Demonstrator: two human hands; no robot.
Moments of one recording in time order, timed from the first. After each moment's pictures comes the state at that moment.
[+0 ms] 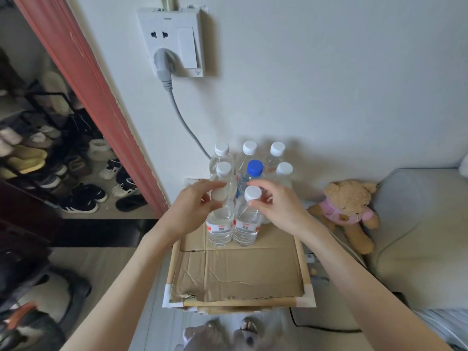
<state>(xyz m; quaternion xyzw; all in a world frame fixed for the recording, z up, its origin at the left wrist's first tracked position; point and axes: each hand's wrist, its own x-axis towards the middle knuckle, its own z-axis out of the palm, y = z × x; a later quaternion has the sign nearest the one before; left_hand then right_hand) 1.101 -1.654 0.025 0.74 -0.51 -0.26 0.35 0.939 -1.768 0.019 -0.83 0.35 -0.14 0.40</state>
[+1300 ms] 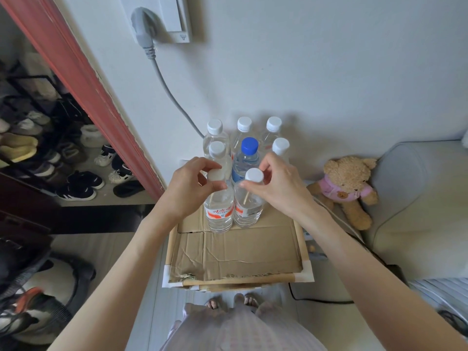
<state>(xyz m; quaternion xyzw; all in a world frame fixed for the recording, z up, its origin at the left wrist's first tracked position) 1.090 -1.655 0.022 0.75 -0.46 -0.25 0.39 0.931 -1.766 0.008 -0.84 0.39 -0.18 0.33</state>
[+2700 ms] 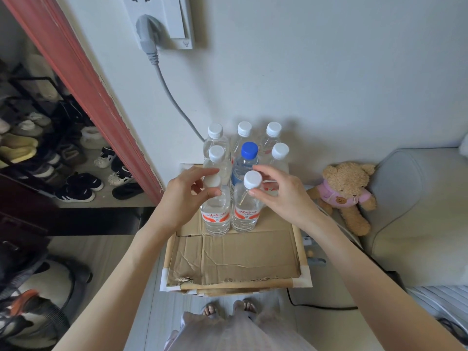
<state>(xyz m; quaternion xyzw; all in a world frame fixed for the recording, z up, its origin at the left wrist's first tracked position) 1.093 -1.643 0.012 0.75 -0.48 -0.22 0.40 0.919 -1.764 0.007 -0.83 0.34 -0.19 0.40</state>
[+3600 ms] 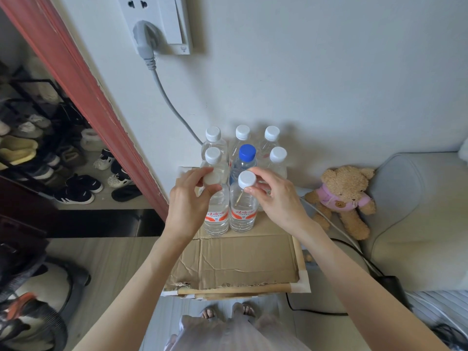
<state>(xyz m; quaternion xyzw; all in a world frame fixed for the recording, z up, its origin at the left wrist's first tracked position) 1.069 -1.654 0.007 0.77 -0.42 -0.12 0.47 0.930 -1.764 -0.006 -0.83 0.33 -0.24 0.38</state>
